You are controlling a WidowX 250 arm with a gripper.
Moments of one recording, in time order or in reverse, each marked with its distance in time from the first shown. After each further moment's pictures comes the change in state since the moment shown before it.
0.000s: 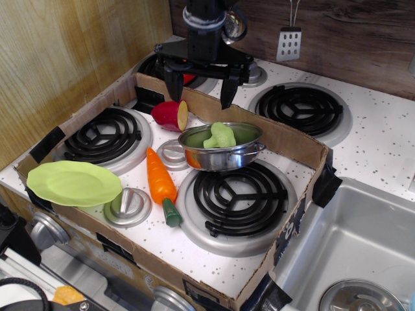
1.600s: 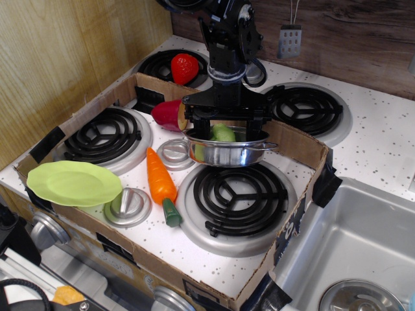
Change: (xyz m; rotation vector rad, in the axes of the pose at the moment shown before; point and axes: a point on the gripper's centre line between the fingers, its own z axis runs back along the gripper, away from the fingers) arm -0.015 -0.033 -0.050 -0.105 0.048 0.085
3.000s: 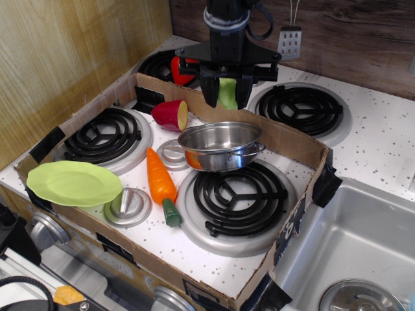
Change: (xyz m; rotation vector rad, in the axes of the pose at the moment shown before) arm -0.001 -0.001 0.074 0.026 -0.075 -0.084
